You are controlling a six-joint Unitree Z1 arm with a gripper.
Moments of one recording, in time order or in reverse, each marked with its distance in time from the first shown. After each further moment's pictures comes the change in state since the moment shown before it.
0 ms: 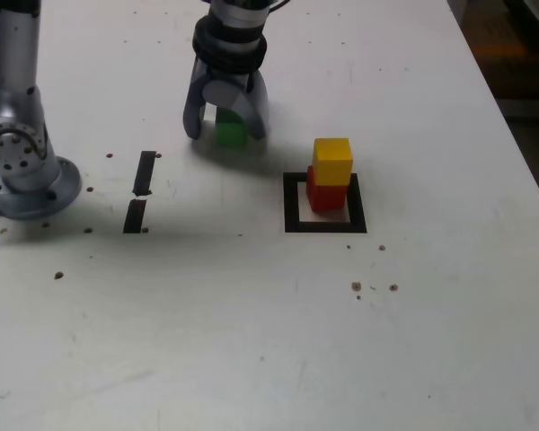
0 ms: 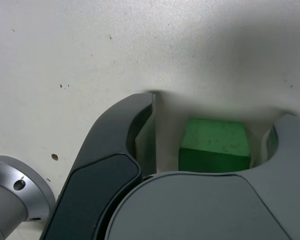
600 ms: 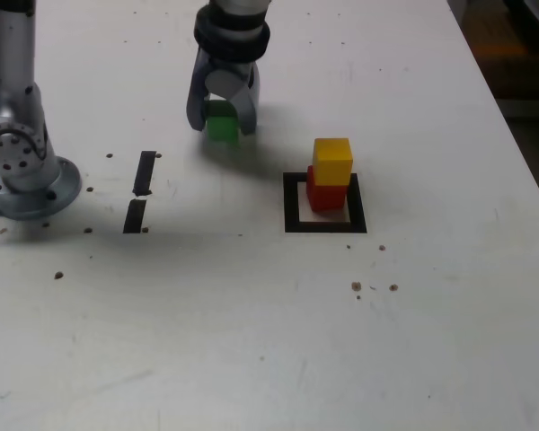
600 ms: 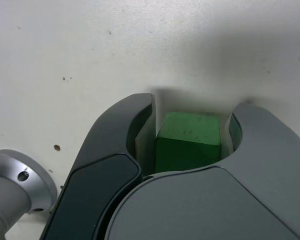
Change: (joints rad) arm -0.016 -0.058 -0.050 0.069 -0.008 0.001
